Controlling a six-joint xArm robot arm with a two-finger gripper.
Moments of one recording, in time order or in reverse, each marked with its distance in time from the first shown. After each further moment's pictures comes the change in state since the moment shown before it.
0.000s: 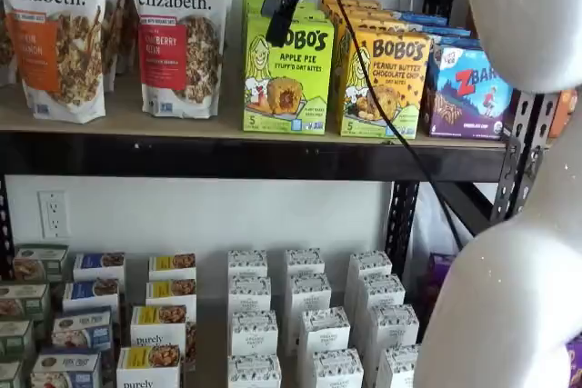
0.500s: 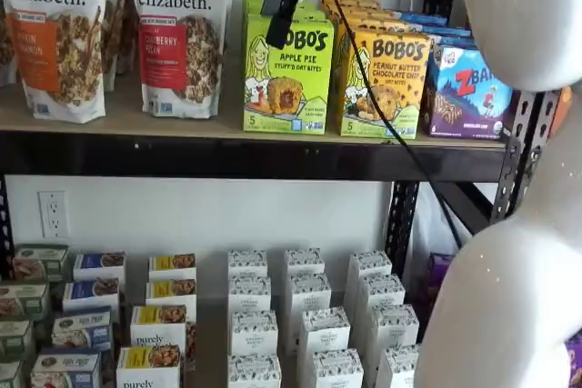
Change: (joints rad) arm 0.010 0.019 -0.027 -0.006 0.042 0.008
